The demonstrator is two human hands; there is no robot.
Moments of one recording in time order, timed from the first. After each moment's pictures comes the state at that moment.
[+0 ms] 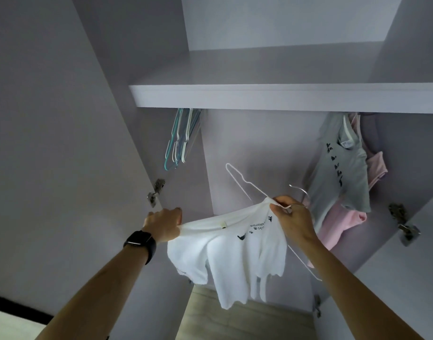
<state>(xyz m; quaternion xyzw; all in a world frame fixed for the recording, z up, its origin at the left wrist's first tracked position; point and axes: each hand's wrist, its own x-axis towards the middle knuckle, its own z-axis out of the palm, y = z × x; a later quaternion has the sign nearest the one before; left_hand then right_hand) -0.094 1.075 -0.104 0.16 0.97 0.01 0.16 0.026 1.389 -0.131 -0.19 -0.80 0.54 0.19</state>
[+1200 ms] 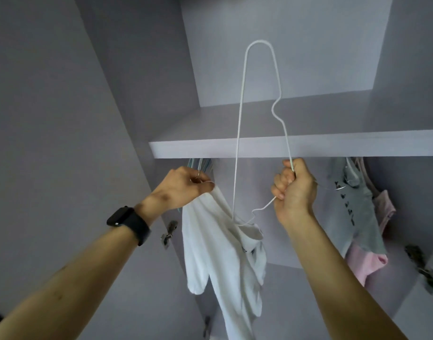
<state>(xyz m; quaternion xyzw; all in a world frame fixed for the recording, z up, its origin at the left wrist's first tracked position) -0.083 1.139 0.104 0.23 0.93 0.27 0.00 0.007 1.347 0.075 -0.13 -0.31 0.89 0.30</state>
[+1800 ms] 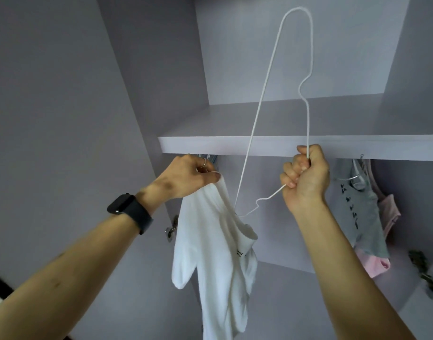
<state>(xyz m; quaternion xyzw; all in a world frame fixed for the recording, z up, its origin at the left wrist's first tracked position) -0.064 1.134 0.126 0.24 0.93 0.27 -0.05 0.004 1.357 0.092 -0.09 -0.30 0.91 0.28</state>
